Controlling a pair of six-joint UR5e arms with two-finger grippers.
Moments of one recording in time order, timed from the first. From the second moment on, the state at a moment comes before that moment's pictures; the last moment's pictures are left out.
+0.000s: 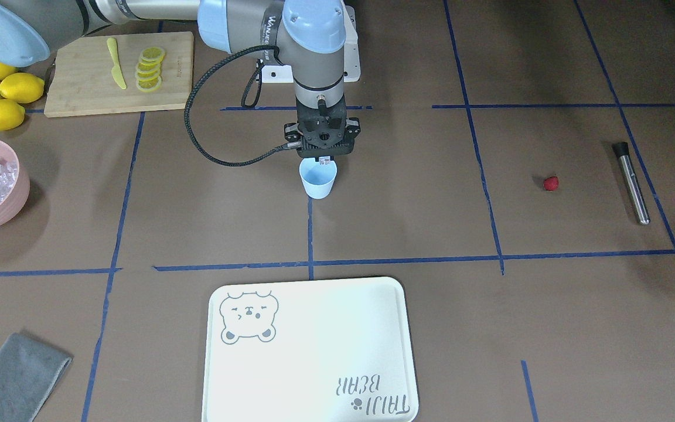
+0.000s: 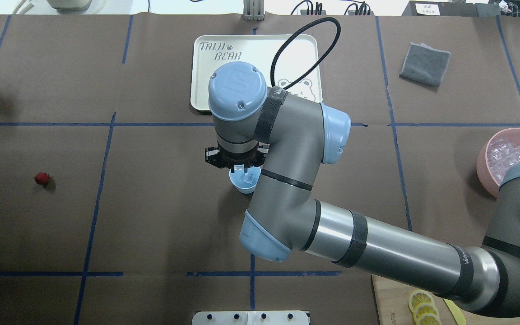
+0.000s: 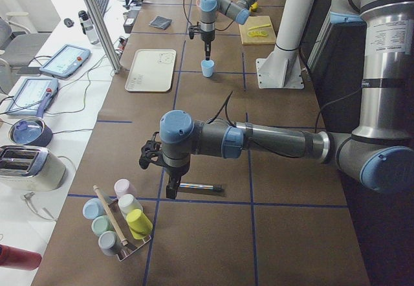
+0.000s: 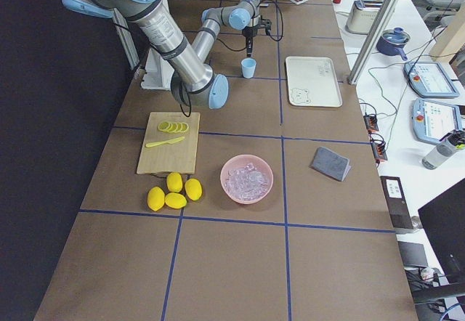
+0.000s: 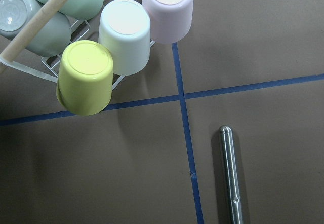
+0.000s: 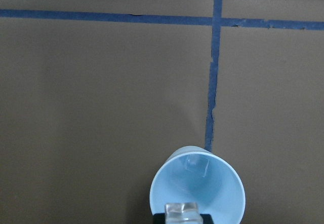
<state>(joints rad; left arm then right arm) -1.62 -1.53 -1.74 -1.56 -2.33 0.10 0.49 -0.64 1.55 -1.72 1.91 1.17</state>
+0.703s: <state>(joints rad) -1.62 -1.53 -1.74 -1.56 -2.33 0.10 0.49 -0.65 1.53 -1.72 1.91 1.17</state>
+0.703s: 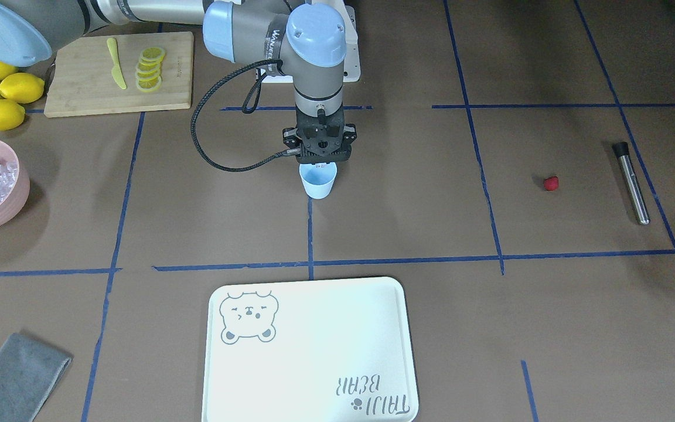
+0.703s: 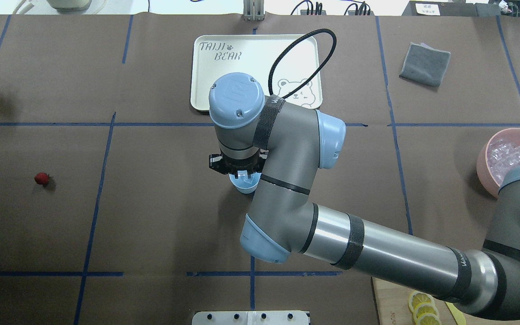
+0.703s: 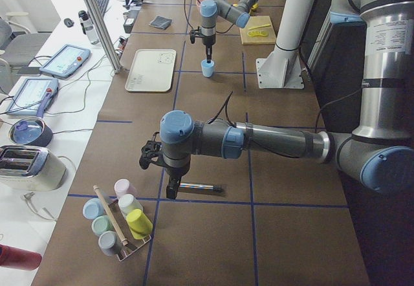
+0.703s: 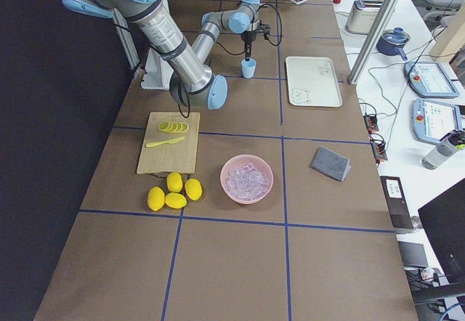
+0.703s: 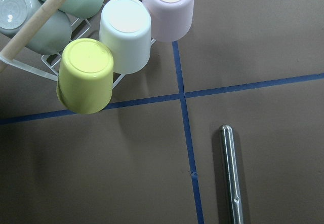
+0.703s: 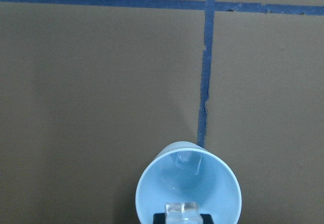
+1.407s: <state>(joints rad) -1.62 -1.53 -1.74 -1.56 -2.33 0.10 0.49 -0.65 1.53 -1.72 1.91 1.17</state>
